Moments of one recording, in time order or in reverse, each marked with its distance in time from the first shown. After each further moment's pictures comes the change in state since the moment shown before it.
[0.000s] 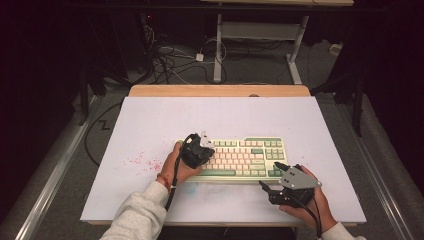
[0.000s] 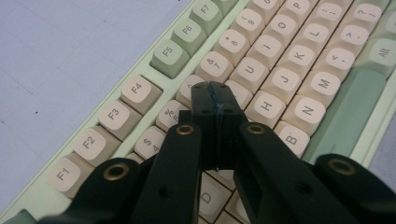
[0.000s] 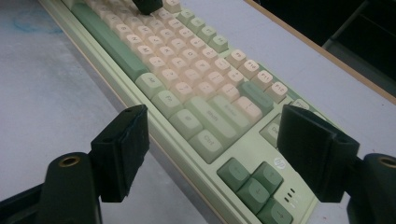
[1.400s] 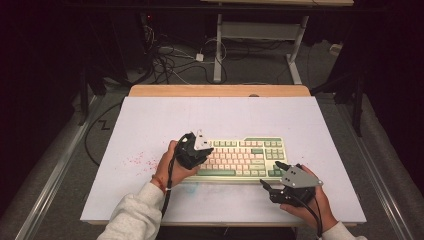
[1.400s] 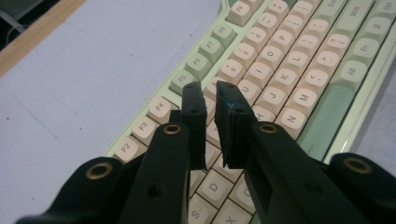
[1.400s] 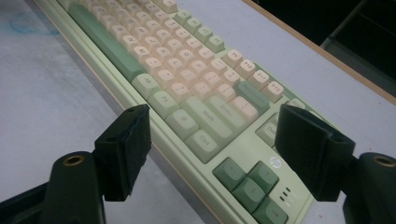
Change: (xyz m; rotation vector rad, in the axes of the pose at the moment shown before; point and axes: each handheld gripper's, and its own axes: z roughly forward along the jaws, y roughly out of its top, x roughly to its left) left arm -0.006 -0.001 -0.034 -0.111 0.058 0.054; right arm -0.003 0.001 -0.001 0.002 -0.004 0.009
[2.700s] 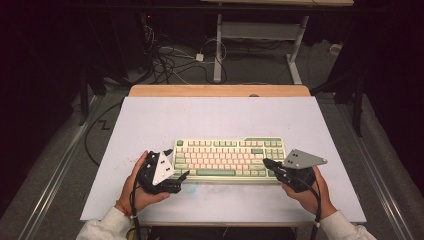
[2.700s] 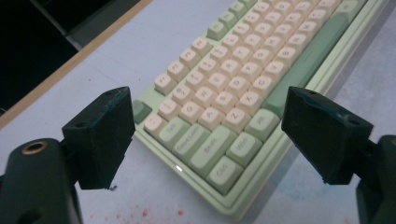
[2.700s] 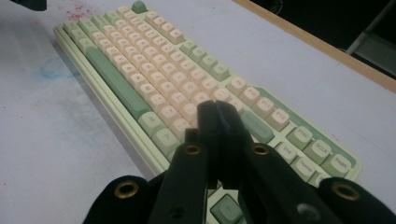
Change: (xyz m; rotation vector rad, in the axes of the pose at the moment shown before) left arm -0.013 -0.090 -0.065 -0.115 0.158 0.012; right arm -0.027 0.029 0.007 -0.016 0.127 0.082
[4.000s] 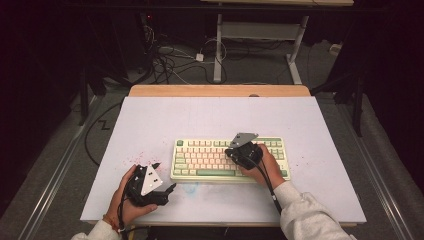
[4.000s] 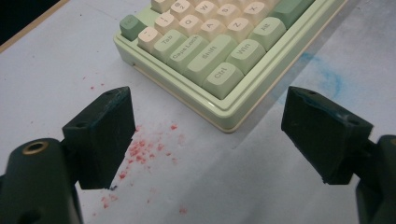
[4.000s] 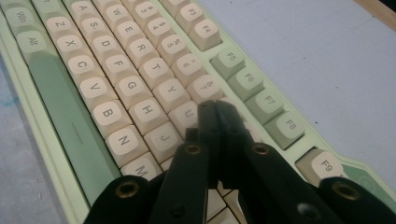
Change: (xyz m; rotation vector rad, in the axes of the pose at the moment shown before) left arm -0.002 -0.040 -0.009 0.101 0.002 -0.036; right arm 0.017 0.044 0.130 0.212 0.068 -0.095
